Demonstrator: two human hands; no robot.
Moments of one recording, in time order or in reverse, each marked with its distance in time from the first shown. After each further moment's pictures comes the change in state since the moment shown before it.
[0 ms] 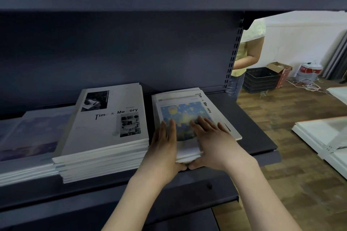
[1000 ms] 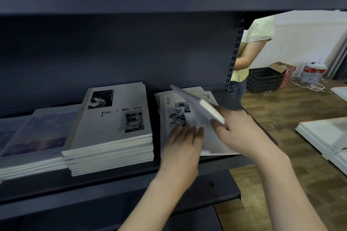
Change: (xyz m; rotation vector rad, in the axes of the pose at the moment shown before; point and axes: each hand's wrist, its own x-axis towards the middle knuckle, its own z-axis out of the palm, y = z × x) left_hand -0.014 0.033 0.010 0.305 0.289 0.237; right_hand -0.024 0.018 -0.037 0.272 0.329 0.060
